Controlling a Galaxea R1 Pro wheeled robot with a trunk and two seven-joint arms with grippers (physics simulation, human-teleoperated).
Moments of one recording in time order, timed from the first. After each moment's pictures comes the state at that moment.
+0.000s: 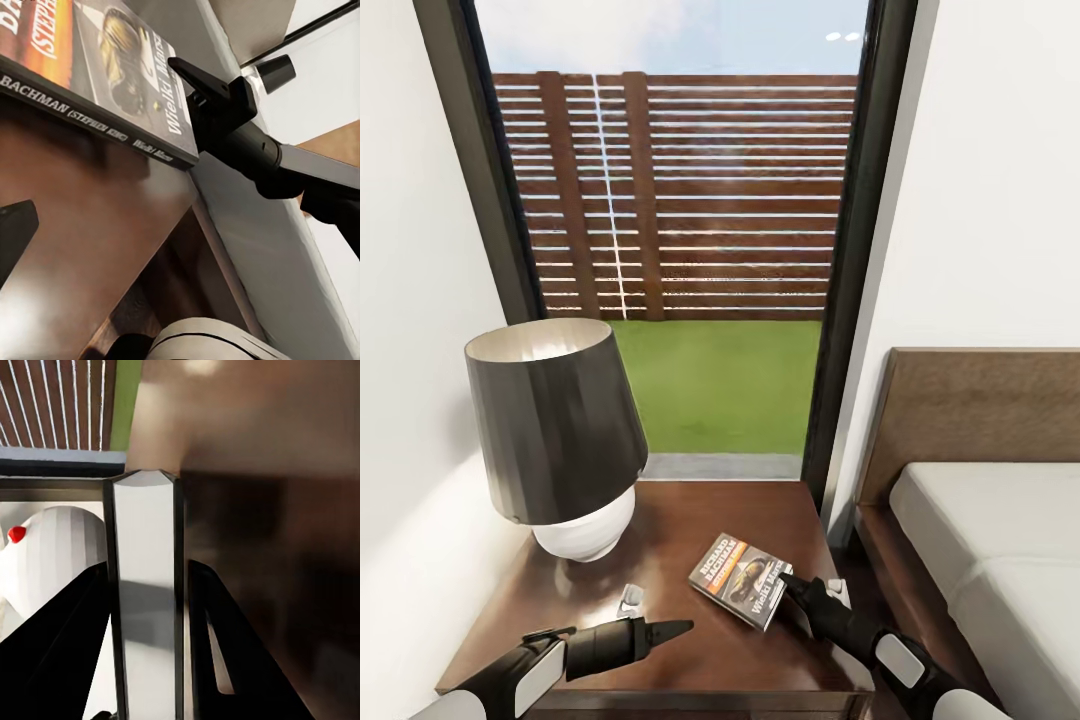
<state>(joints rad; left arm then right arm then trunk) -0.56 0.17 -0.71 -0.38 0.94 0.25 -1.16 -0.58 -0.06 0.01 -0.22 -0.89 0.45 0.78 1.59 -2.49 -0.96</state>
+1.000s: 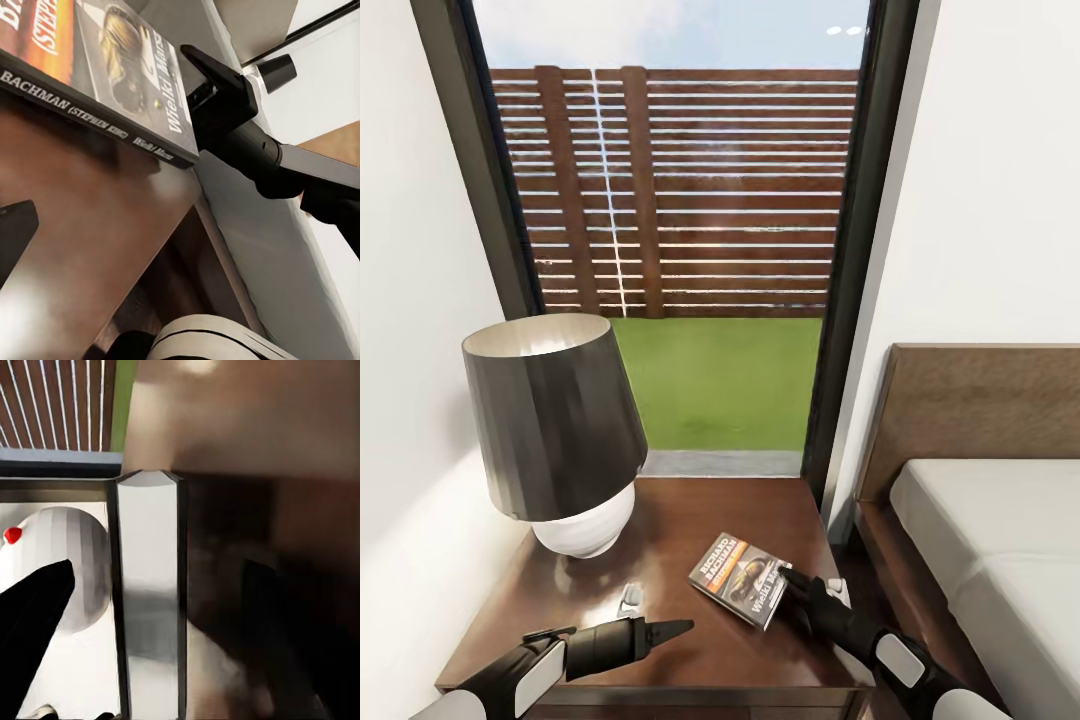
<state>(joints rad) -0.56 0.17 -0.71 -0.38 0.94 0.25 -1.16 -0.58 -0.06 0.00 -0.22 -0.89 0.45 0.78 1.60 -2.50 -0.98</state>
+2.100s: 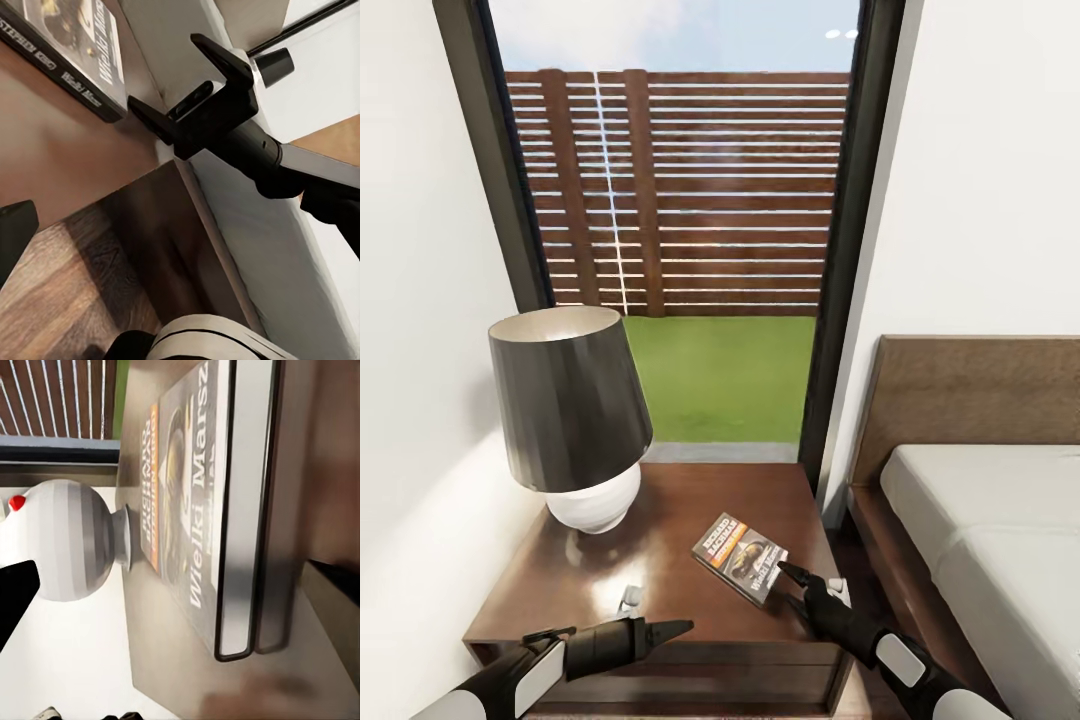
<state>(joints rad) -0.56 0.17 -0.71 -0.38 0.94 0.25 -1.16 -0.58 -0.06 0.00 -0.22 -0.90 0.46 0.78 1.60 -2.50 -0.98</state>
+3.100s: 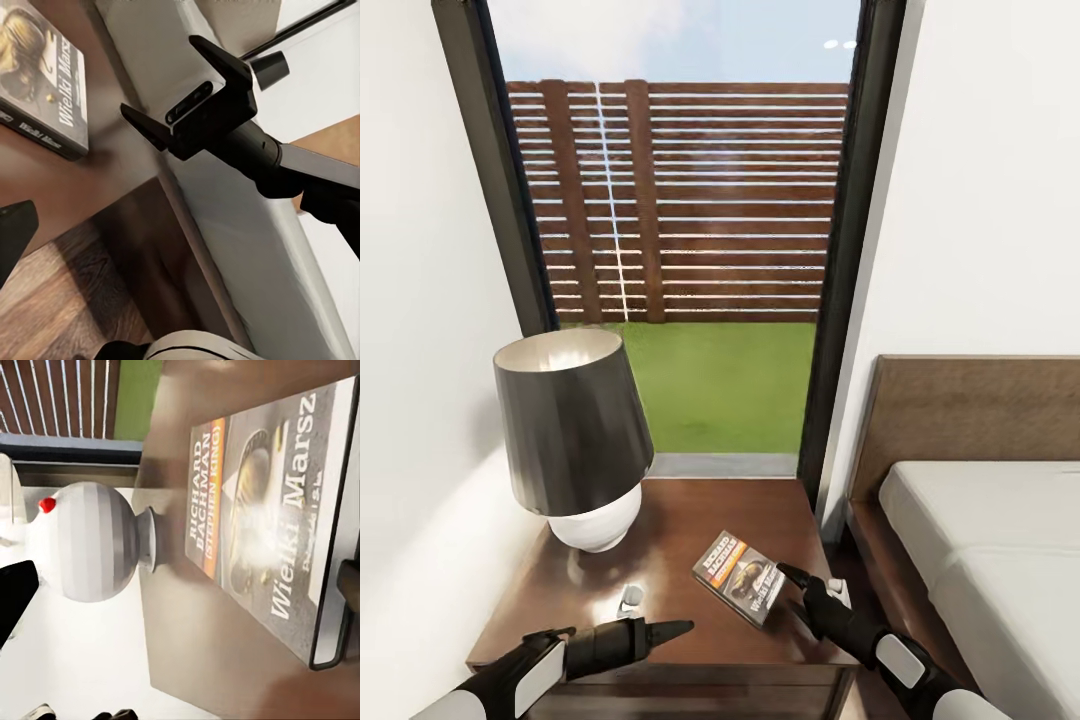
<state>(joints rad) -0.56 0.17 -0.71 -0.38 0.94 0.25 -1.16 -0.58 -0.06 0.00 -0.22 -0.89 0.45 0.78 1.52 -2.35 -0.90</state>
